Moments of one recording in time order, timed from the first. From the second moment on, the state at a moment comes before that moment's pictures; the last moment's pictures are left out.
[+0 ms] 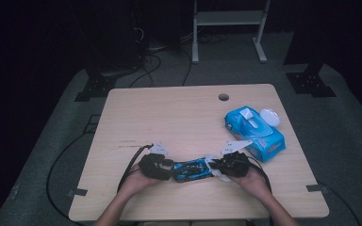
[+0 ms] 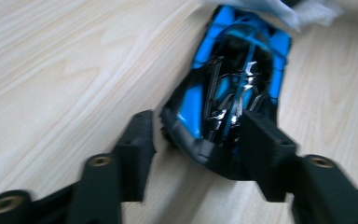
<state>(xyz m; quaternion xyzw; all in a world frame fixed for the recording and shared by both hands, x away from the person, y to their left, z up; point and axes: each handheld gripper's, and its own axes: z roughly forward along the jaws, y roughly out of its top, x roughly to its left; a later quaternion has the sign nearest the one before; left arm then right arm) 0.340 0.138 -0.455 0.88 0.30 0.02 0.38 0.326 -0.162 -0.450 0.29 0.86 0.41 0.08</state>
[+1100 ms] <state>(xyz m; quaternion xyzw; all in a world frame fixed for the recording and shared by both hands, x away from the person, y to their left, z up) 0.309 0.137 -0.455 0.87 0.25 0.09 0.41 0.336 -0.181 -0.457 0.31 0.85 0.42 0.04</state>
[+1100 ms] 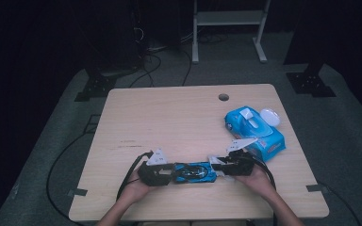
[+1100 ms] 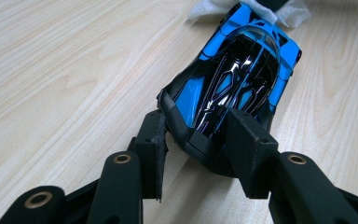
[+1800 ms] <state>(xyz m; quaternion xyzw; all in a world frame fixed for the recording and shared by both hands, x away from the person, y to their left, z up) 0.298 0.142 -0.461 0.86 0.23 0.12 0.43 0.360 -0.173 -0.472 0.32 0.85 0.41 -0.10</state>
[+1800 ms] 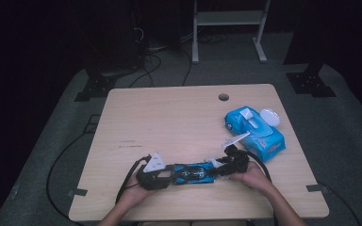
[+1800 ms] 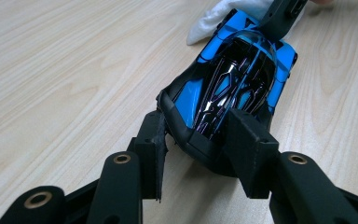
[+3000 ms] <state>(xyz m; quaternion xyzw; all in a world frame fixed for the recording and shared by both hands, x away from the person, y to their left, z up) 0.313 0.130 -0.463 0.89 0.16 0.03 0.42 0.306 -0.173 -0.446 0.20 0.88 0.43 0.08</state>
